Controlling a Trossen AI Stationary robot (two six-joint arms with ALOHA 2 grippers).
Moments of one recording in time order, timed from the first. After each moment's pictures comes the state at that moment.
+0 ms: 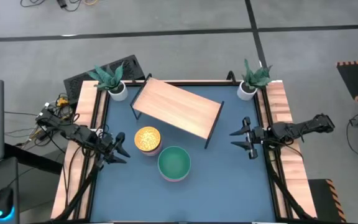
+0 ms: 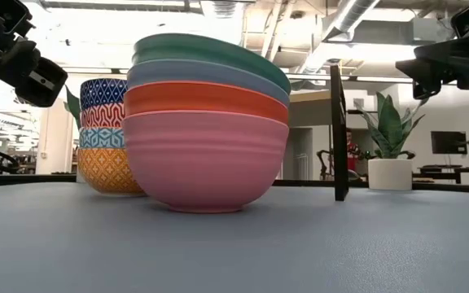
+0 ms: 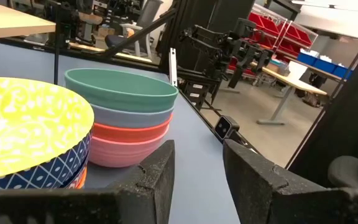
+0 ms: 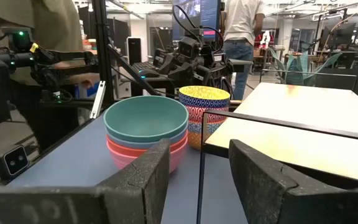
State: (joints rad) left arm -0.45 0.01 0.02 -0.01 -0.01 -0.34; right arm 0.27 0.01 0.01 0.05 0.21 -0.01
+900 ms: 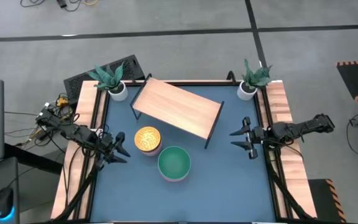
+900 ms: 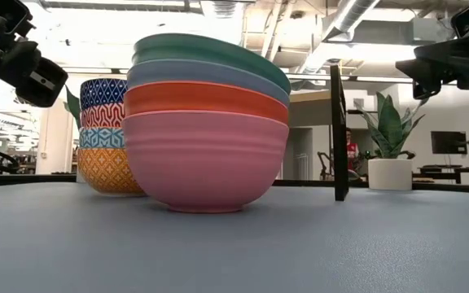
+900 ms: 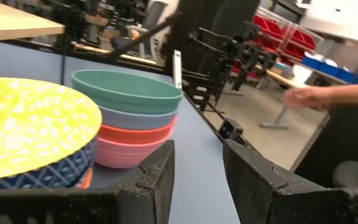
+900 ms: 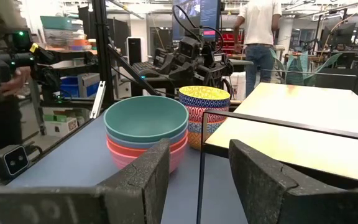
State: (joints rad) left arm -0.45 0.01 0.02 -0.01 -0.04 -0.35; right arm 0.27 0.01 0.01 0.05 0.21 -0.01
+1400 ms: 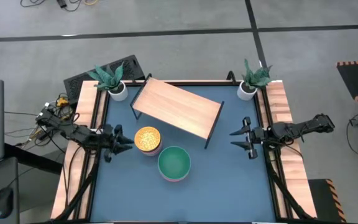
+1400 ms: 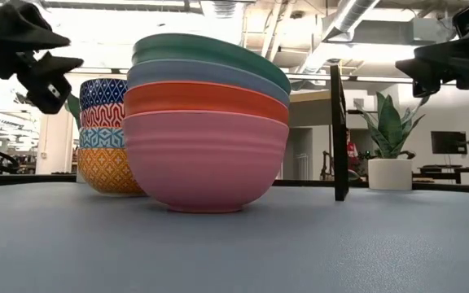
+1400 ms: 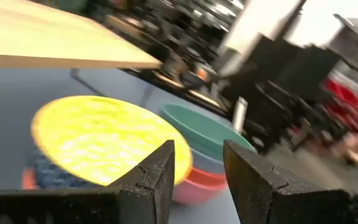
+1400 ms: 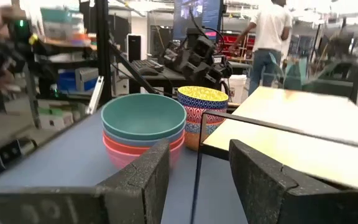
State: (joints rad) left arm -0.45 0.01 0.02 0.03 -0.41 -0.50; right arm 0.27 0.01 0.01 0.04 0.21 -0.09
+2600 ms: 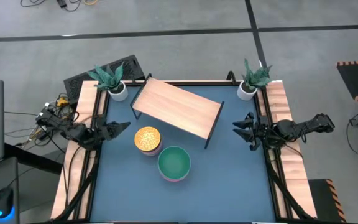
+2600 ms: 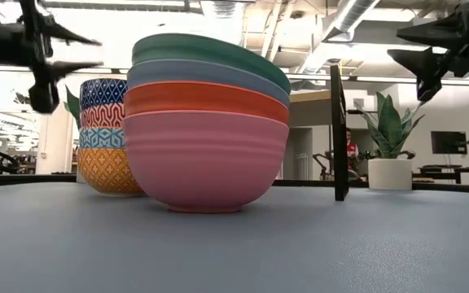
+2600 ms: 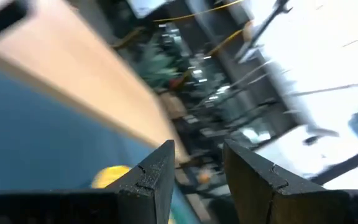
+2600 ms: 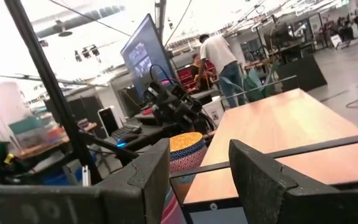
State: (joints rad) left arm -0.45 0.01 0.02 0.29 -0.82 -0.86; right arm 0.27 0.01 0.01 0.24 0.43 0.30
